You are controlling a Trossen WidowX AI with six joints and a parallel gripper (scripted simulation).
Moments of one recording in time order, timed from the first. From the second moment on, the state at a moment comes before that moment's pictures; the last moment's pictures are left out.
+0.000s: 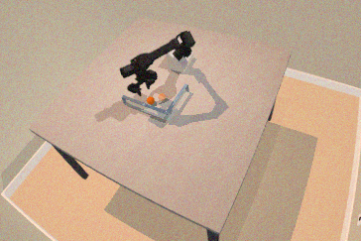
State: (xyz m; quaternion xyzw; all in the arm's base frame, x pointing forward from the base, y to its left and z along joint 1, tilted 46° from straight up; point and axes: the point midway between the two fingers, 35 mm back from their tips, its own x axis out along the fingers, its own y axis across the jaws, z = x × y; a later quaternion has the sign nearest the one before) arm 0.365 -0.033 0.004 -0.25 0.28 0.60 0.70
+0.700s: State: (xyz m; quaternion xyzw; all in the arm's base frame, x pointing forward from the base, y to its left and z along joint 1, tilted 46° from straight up) arm 0.353 0.004 -0.014 -0.27 0.27 0.66 0.65
